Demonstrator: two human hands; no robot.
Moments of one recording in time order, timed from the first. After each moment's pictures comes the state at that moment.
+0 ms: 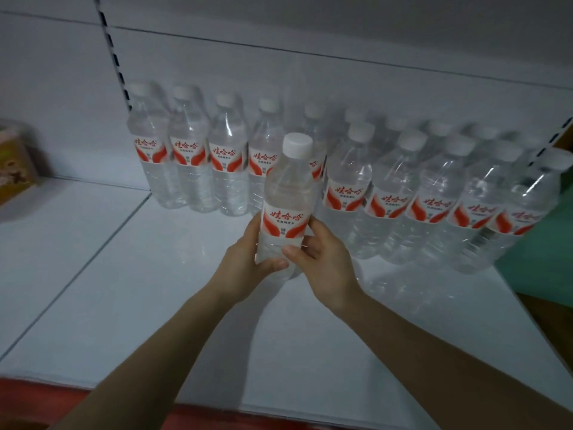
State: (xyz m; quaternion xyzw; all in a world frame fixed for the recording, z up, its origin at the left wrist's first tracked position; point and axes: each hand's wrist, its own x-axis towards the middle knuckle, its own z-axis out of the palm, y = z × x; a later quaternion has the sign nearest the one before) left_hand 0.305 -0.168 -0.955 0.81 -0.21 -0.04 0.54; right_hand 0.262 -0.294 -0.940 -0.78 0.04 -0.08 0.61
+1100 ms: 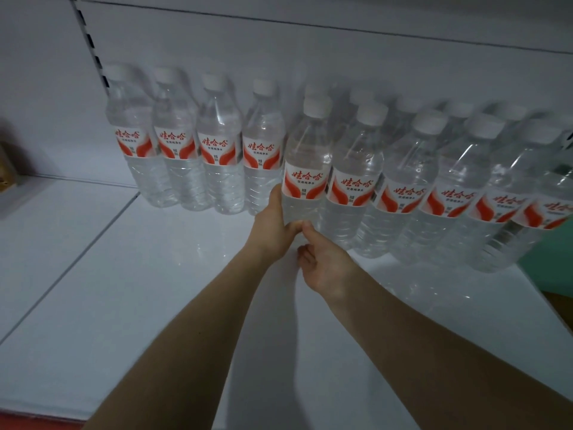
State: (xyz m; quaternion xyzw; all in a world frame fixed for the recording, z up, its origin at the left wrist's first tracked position) left_hand 0.363 -0.222 -0.961 0.84 -0.19 0.01 0.51; right_hand 0.317 -0.297 -0.957 -0.39 0.36 -0.01 0.85
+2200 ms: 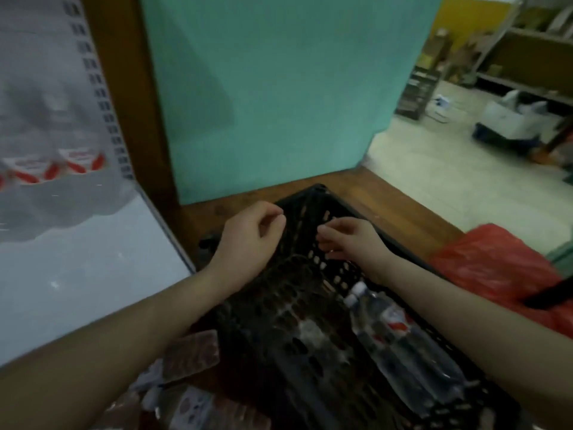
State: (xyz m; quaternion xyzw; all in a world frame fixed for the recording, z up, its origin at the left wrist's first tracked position) left_hand -0.039 -0.523 -0.858 0.70 -0.49 -0.16 0.50; right_hand -0.185 -0.642 -0.863 -0.70 0.44 -0.18 0.53
